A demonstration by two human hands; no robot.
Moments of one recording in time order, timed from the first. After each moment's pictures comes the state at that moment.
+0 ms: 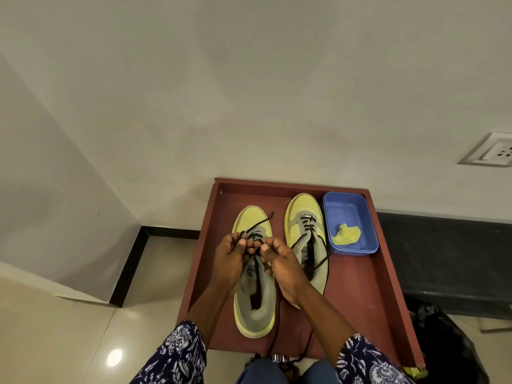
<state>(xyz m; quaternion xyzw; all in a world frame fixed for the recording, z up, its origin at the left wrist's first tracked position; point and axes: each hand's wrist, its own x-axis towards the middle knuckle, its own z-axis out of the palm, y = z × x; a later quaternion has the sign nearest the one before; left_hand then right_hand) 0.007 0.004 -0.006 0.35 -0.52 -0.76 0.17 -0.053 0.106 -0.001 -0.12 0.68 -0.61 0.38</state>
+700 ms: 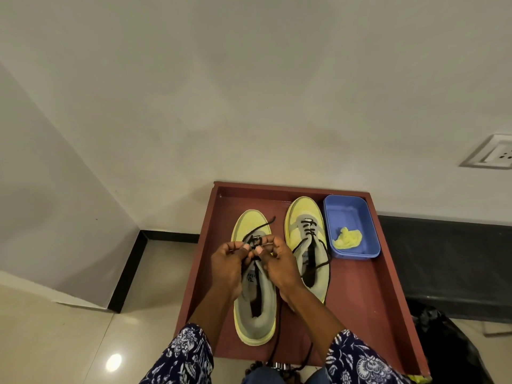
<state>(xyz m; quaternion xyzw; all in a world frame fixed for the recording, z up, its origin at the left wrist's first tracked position) -0.003 0.001 -0.017 0.44 -0.44 -0.76 0.19 -0.061 0.089 -0.016 -0.12 0.73 -0.60 0.29</state>
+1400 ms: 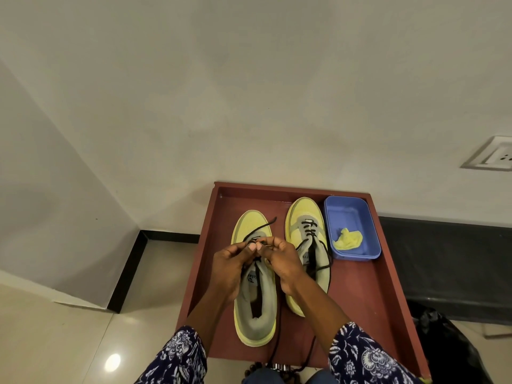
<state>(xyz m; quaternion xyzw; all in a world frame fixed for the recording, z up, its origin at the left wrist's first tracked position) 0.006 0.001 -0.011 0.33 -0.46 -0.81 0.16 -0.071 0.087 -0.002 -0.02 0.64 -0.66 0.40</state>
